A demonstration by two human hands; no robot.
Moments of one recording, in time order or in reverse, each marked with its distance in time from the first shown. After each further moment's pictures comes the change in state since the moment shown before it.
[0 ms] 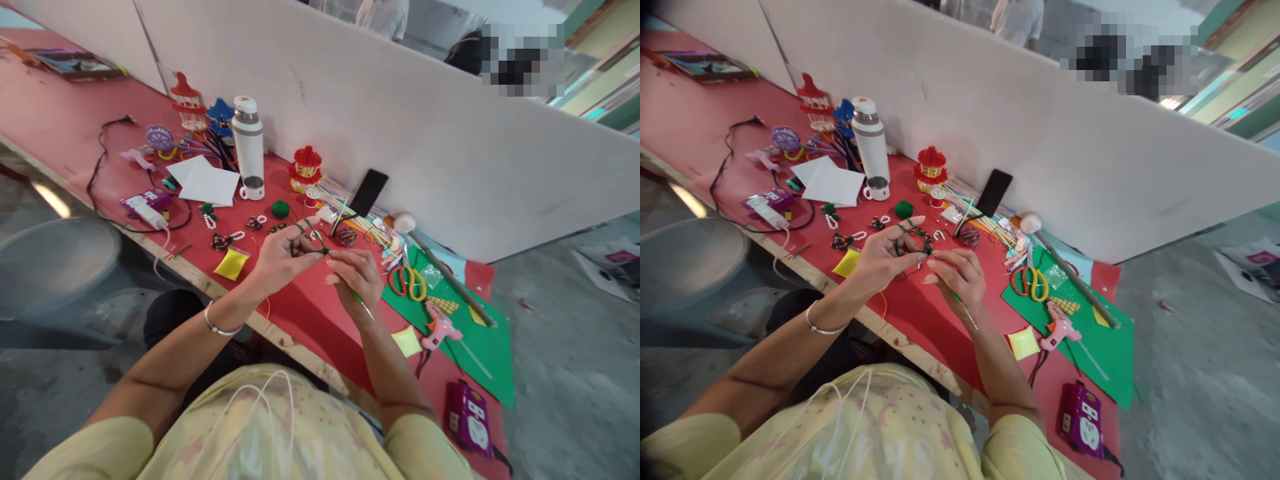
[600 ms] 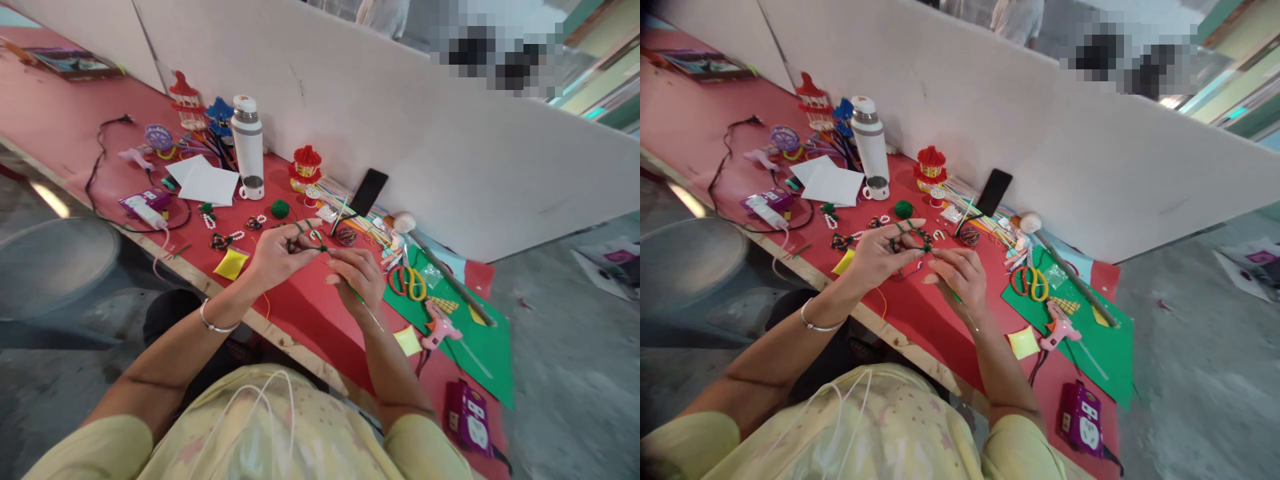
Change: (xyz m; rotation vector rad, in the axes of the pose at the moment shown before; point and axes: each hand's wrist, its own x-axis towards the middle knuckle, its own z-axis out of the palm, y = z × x) left_hand 0.005 0.002 -0.008 0.167 -0.001 0.072; right_hand 0.006 -0.001 -0.007 0.025 -0.092 0.057
